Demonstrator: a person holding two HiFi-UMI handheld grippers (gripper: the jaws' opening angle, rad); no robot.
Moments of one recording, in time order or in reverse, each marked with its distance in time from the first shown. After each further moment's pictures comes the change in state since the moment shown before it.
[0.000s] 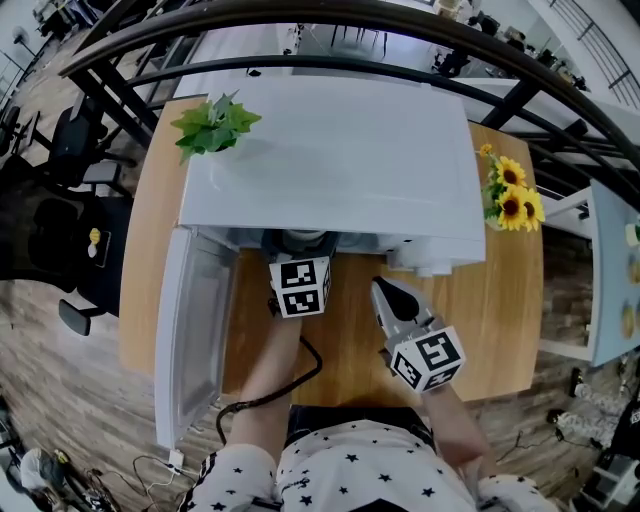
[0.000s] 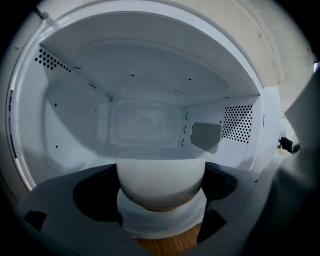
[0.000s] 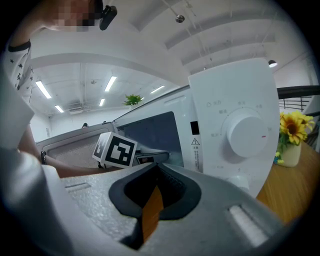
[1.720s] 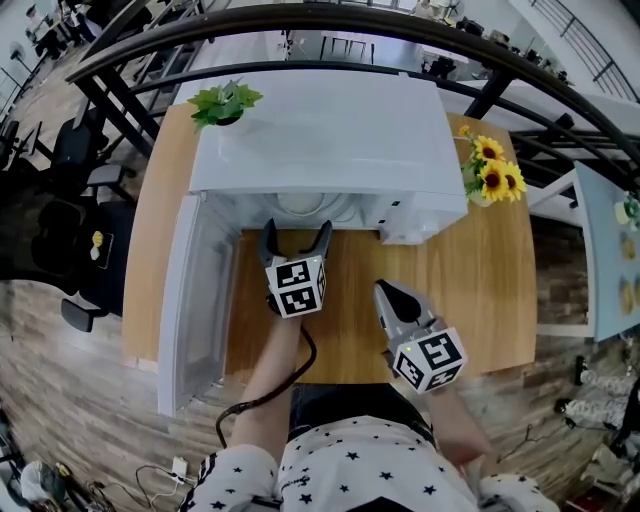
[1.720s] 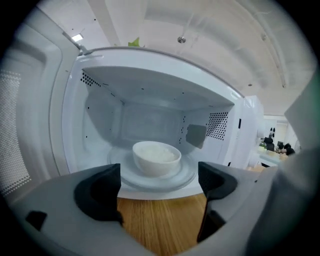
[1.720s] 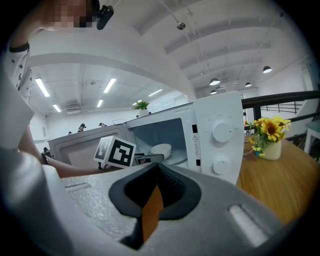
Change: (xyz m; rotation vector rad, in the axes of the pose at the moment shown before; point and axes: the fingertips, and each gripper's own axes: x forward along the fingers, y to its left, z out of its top) left arm -0.064 -0.003 -0.023 -0.049 -0.005 0.040; right arm -0.064 0.038 -0.021 0.002 -0.035 -0.051
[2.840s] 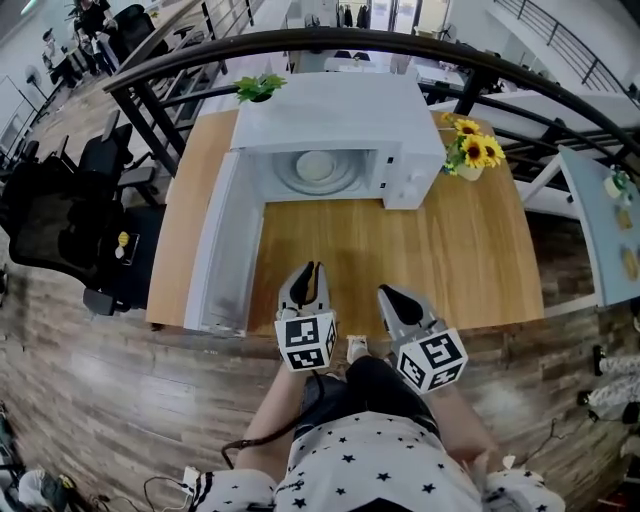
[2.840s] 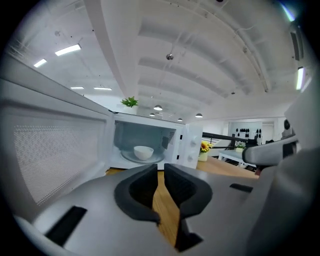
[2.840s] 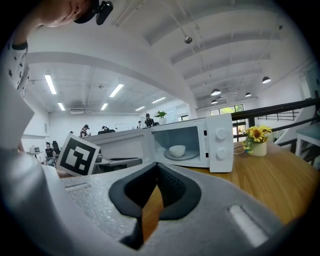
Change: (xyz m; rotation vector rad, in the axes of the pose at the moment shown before) left arm -0.238 -0.040 -0.035 0.045 -0.100 -0.105; right arm -0.110 0.110 -0.041 -0.052 -0.091 -0.005
